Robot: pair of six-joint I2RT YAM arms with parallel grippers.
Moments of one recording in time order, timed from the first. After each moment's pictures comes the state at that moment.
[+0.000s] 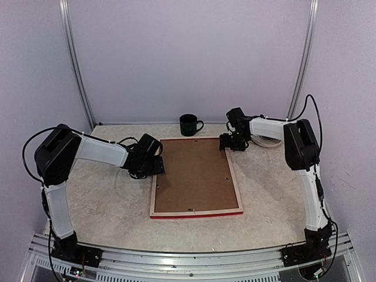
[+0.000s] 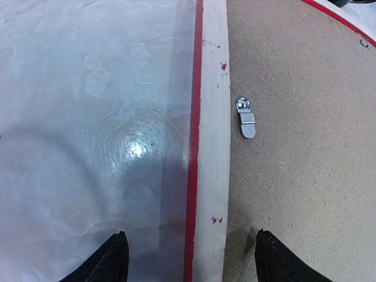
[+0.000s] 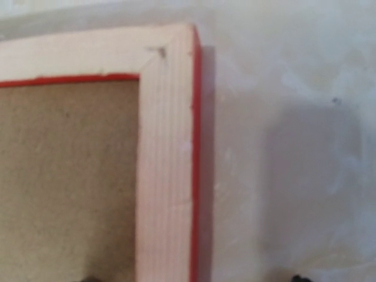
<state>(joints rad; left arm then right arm) -0.64 1.96 1.15 -0.15 -0.27 -0.73 0.41 2.38 1.92 -0.56 0.02 0.37</state>
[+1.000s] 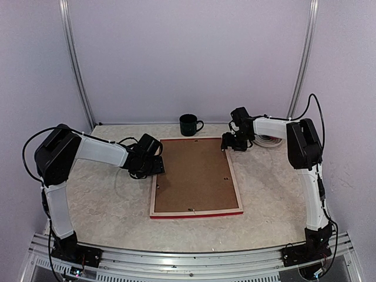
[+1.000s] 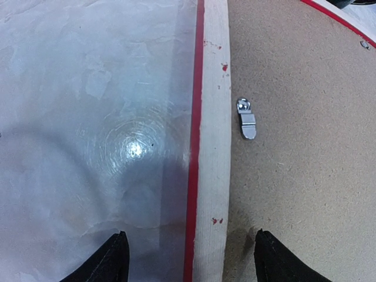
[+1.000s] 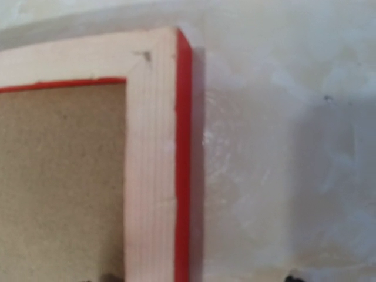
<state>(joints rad) -0.64 1.96 1.15 -0.15 -0.27 -0.74 0.38 2.36 1.89 -0.52 -0.08 0.38</state>
